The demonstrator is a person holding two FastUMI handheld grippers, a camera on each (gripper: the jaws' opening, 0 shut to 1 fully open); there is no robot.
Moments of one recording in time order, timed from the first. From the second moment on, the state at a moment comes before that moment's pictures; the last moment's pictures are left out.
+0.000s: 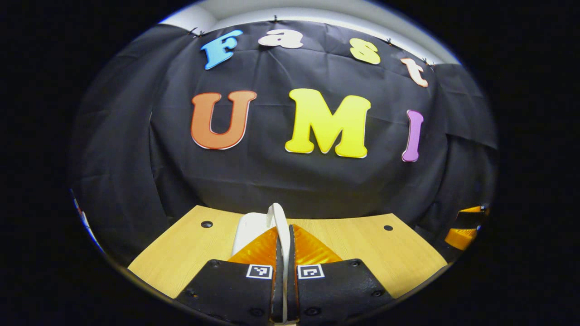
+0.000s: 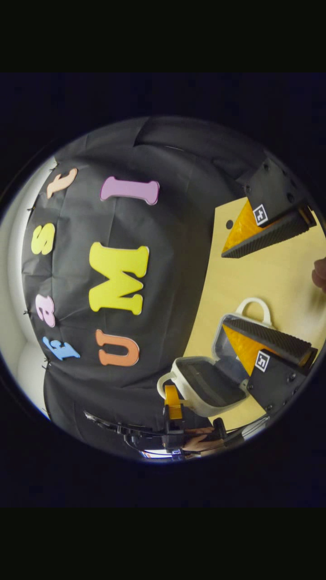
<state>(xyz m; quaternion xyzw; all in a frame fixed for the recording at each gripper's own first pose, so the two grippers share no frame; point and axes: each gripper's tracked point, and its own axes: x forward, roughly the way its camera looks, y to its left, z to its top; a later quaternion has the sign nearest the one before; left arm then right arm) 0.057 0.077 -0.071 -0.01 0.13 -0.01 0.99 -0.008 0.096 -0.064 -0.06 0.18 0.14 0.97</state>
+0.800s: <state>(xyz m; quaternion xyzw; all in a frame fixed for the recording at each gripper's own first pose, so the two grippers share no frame) 0.093 -0.104 -0.219 0.01 0.22 -0.03 0.97 -0.007 -0.097 -0.089 -0.10 0.23 0.01 0.97</state>
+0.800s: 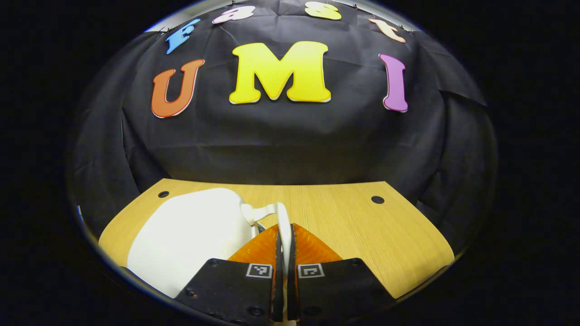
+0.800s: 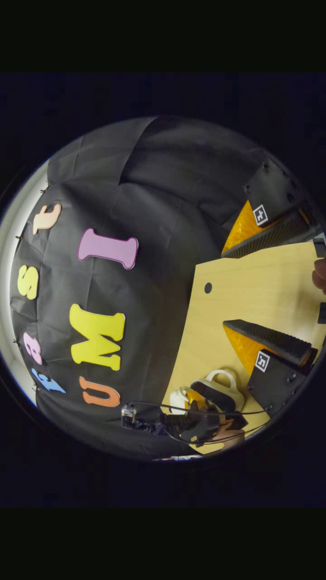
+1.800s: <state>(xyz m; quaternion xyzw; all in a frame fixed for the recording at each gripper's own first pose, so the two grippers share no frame) 0.071 -0.134 -0.207 -0.01 0.25 -0.04 0.97 0.020 -0.080 -0.097 -0.06 0.24 0.05 0.97</state>
